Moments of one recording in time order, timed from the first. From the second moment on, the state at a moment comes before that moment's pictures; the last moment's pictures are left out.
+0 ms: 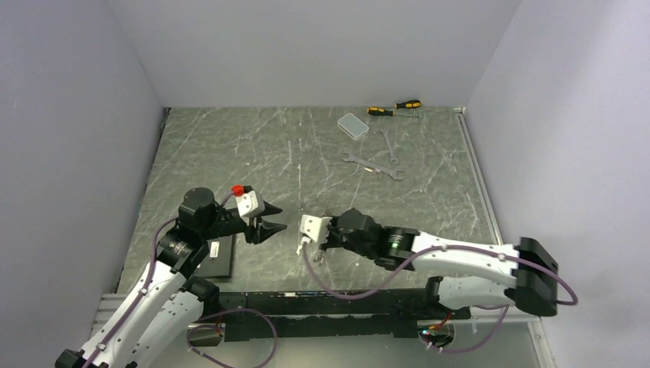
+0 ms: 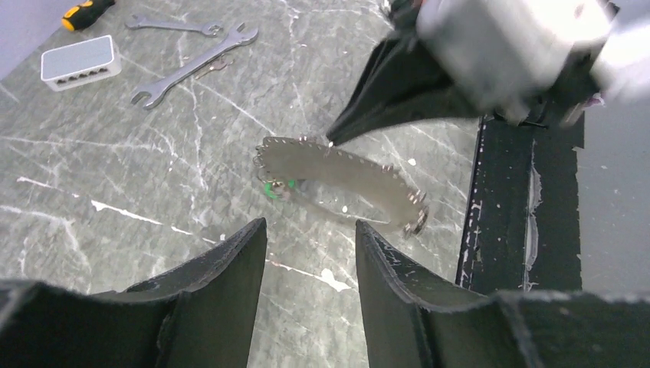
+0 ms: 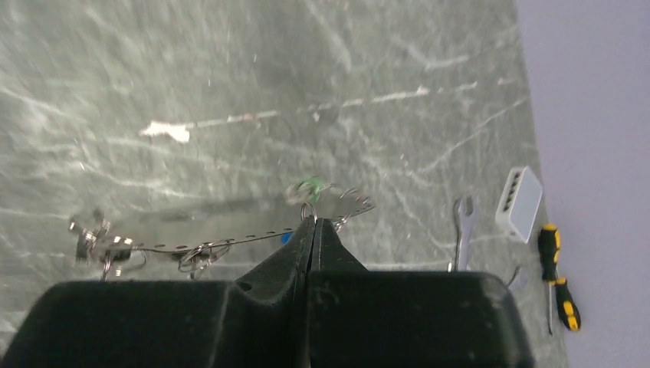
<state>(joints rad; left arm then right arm) -0.43 0.63 0.58 -0.20 0.80 0.22 1.18 1.09 0.70 -0.05 0.21 -0.56</state>
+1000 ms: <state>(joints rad) -0.43 0.63 0.62 -0.30 0.35 0.21 1.08 1.65 0.92 0.05 0.16 -0.59</state>
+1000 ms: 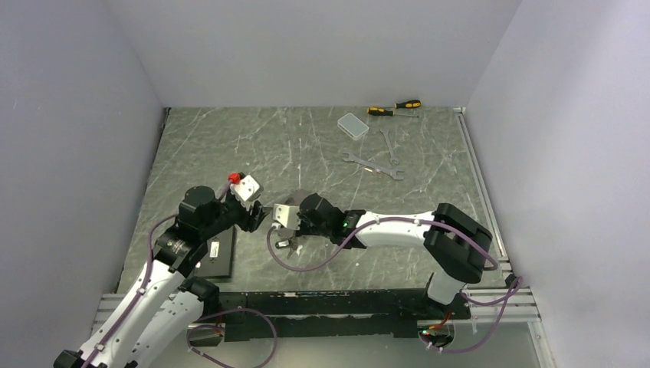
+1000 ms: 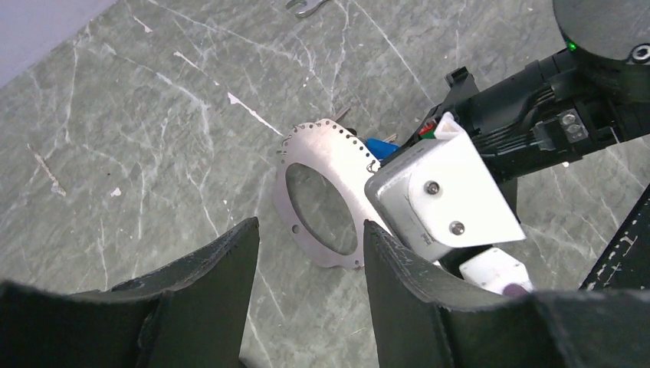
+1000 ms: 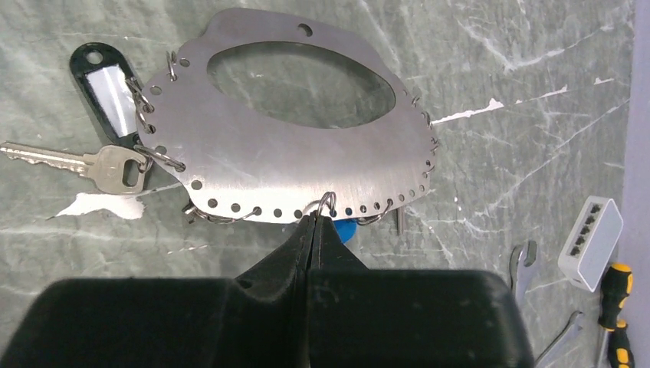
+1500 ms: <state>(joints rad) -0.43 0.66 0.62 -0.31 0.31 0.20 1.03 1.70 0.89 0.11 0.12 -0.58</state>
